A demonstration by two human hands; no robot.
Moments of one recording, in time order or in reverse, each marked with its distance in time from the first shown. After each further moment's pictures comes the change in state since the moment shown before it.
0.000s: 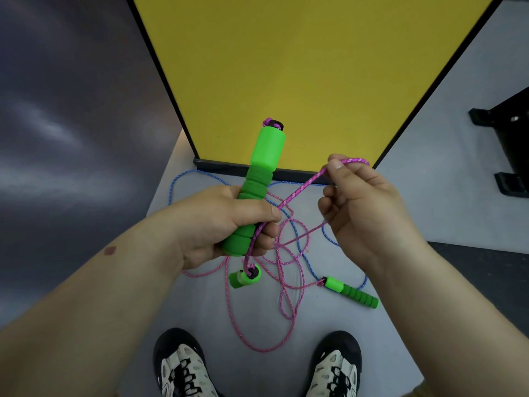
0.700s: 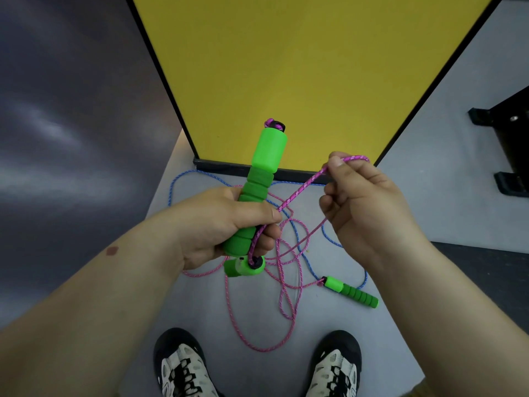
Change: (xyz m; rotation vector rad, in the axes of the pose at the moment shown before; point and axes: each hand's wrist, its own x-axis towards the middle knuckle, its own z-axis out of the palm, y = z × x) left_hand -0.001 -0.001 0.001 0.037 -0.018 0.012; right_hand 0.001 -0.001 -0.002 0.004 -0.015 -0.019
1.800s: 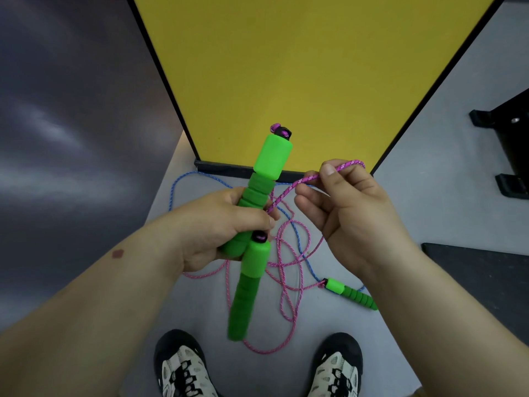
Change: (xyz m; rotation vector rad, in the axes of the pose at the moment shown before) left_hand 0.008 -0.008 -0.007 0.025 0.015 0.006; right_hand -0.008 0.006 0.006 0.110 -0.149 0.039
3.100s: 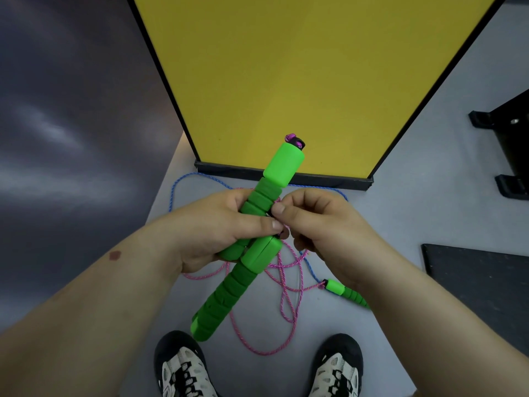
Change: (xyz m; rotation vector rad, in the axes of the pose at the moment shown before) left_hand -0.002 -0.001 -0.005 0.048 -0.110 0.065; right_hand -0.008 0.011 0.002 -0.643 -0.254 0.053
